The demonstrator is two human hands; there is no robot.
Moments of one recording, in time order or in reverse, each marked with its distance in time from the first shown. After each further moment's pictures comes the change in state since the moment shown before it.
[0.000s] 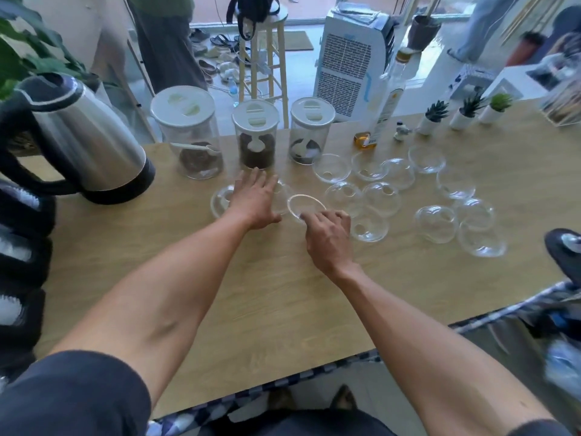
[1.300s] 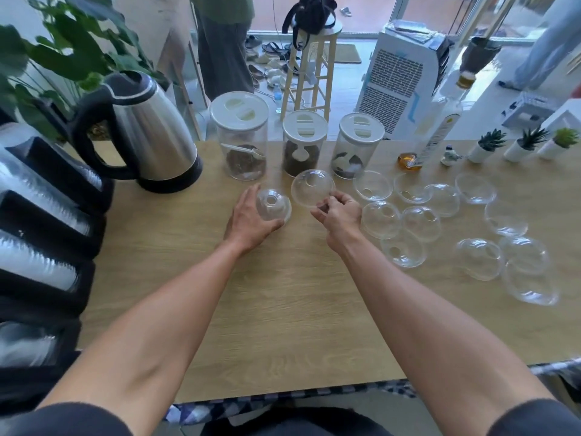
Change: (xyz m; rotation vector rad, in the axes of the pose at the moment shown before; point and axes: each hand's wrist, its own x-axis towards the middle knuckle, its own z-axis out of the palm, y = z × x) left_hand -0.065 -0.059 0.024 -0.754 0.344 -0.361; right_hand 0.096 -0.058 0.012 1.295 -0.051 1.030
